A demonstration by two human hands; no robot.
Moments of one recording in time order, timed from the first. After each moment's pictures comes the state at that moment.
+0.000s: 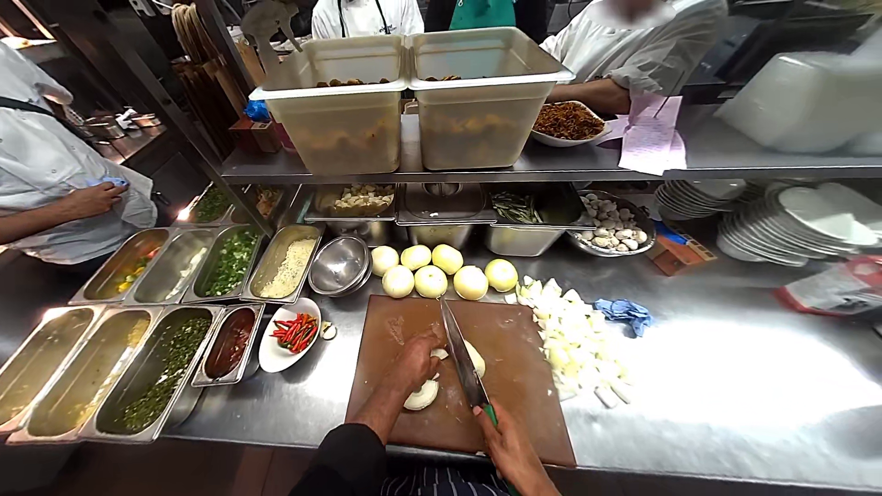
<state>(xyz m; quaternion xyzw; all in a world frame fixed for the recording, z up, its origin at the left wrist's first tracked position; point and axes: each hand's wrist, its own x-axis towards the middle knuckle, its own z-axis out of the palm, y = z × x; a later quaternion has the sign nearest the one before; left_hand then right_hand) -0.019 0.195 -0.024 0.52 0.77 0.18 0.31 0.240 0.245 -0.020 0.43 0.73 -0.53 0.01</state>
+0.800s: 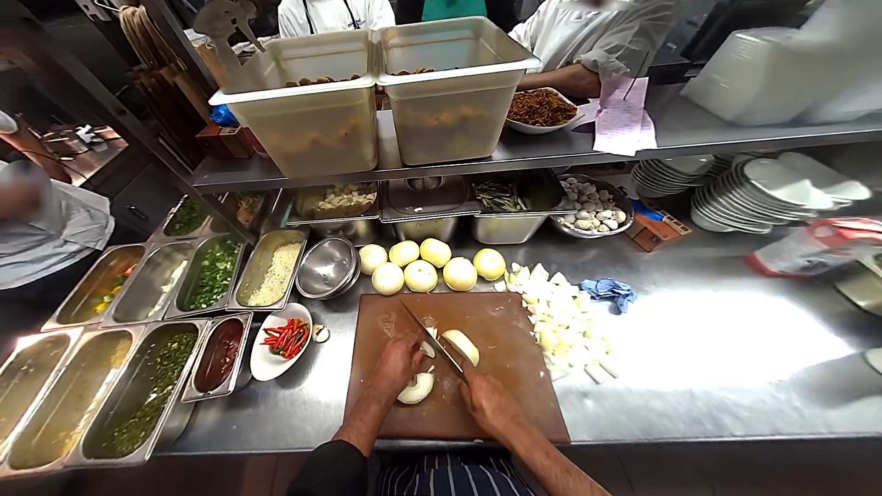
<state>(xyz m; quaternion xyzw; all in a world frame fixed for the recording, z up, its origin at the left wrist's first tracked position) -0.024 0.161 -0.011 0.48 0.81 0.21 0.26 0.187 0.265 0.013 0.36 0.86 -0.33 0.18</state>
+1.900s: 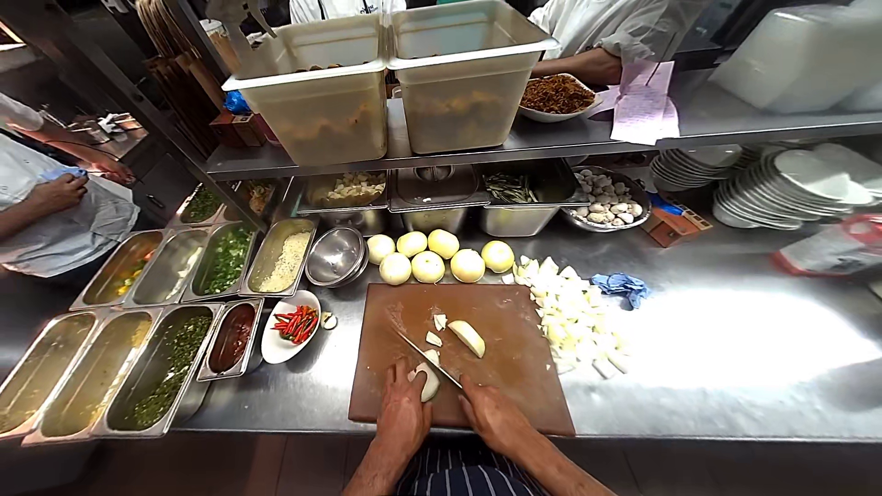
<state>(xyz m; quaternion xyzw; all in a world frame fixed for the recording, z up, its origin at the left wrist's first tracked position) 0.061 0.097 0.003 0.41 0.88 0.07 0.25 0.208 0.243 0.008 0.27 0.89 -0.31 0.22</state>
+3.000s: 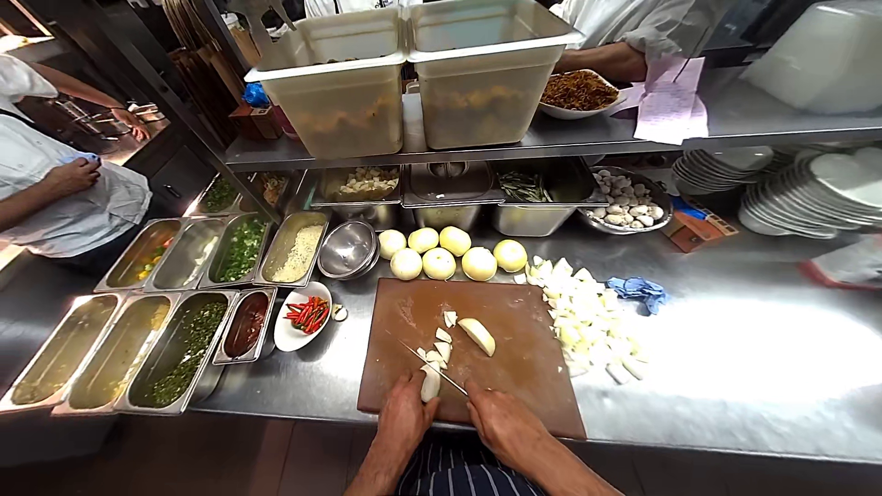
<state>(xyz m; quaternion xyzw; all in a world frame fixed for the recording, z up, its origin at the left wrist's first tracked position) 0.056 0.082 -0.001 0.35 0.88 0.11 0.29 0.203 0.232 0.069 0.22 0.90 -0.27 0.26</state>
